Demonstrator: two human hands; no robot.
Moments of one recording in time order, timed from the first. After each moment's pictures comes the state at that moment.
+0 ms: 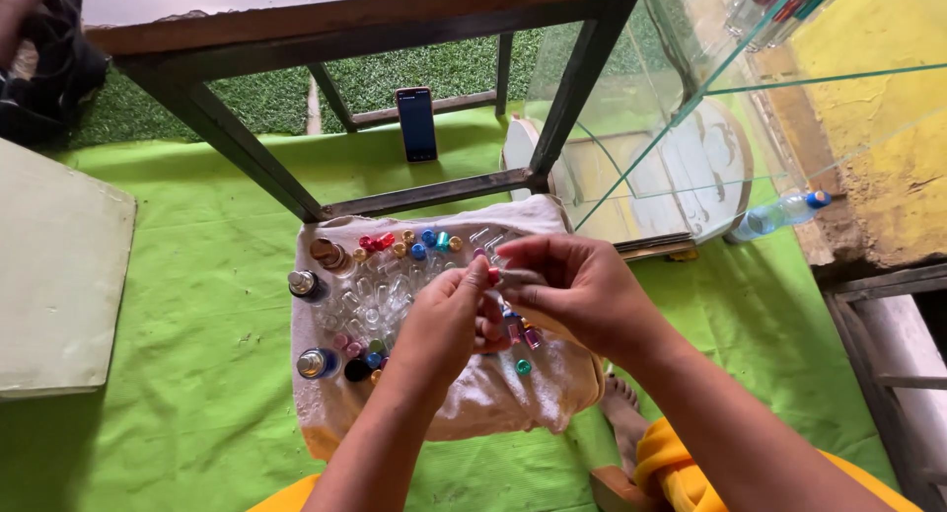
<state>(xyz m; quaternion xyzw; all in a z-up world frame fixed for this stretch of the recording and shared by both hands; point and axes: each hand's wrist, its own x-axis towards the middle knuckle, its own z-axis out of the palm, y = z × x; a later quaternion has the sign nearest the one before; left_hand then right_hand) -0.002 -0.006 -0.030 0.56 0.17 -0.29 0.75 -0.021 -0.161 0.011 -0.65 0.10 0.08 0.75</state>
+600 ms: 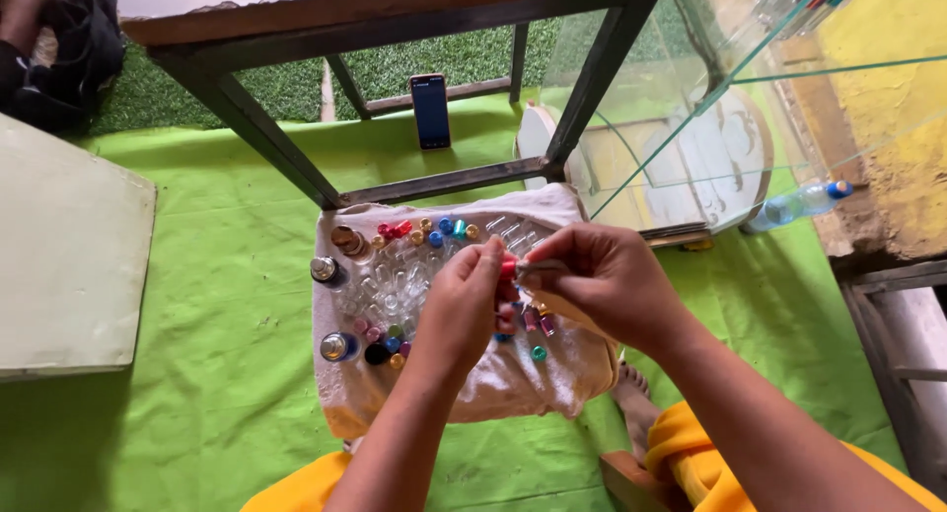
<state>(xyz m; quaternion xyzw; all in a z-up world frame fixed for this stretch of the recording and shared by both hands) 0.000 -0.002 -0.021 0.60 0.13 -0.26 0.75 -0.024 -0.167 0.006 -0.73 0.04 0.05 0.68</state>
